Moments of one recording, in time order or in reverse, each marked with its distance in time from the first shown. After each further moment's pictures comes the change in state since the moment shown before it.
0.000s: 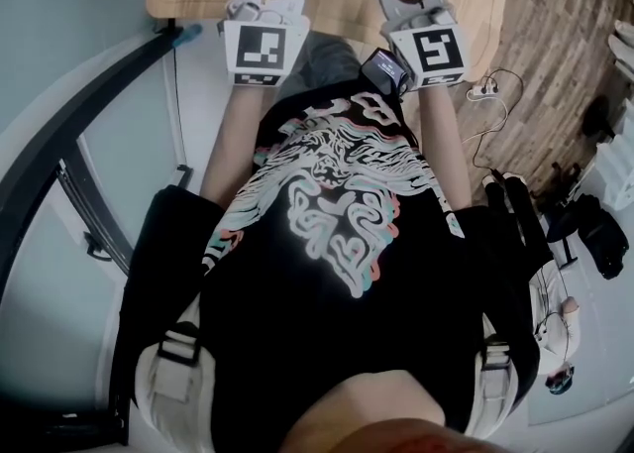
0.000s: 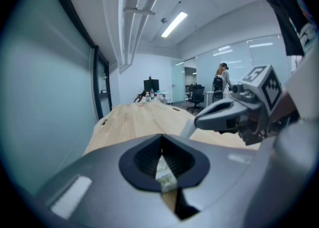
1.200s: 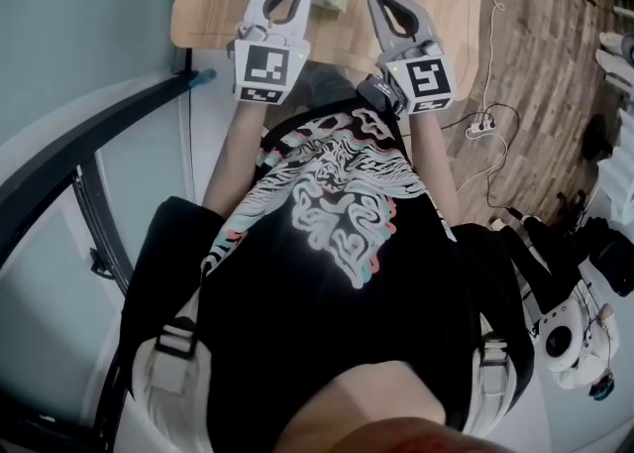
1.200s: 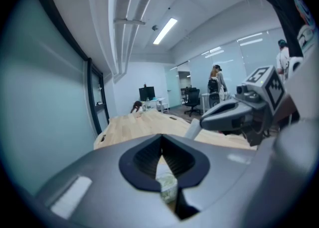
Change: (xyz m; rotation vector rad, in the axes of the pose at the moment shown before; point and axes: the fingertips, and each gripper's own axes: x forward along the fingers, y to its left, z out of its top) left arm -0.047 -0.010 0.048 0.089 -0.076 -0.017; right arm -0.053 0.026 0.043 0.005 -0.118 -0.090
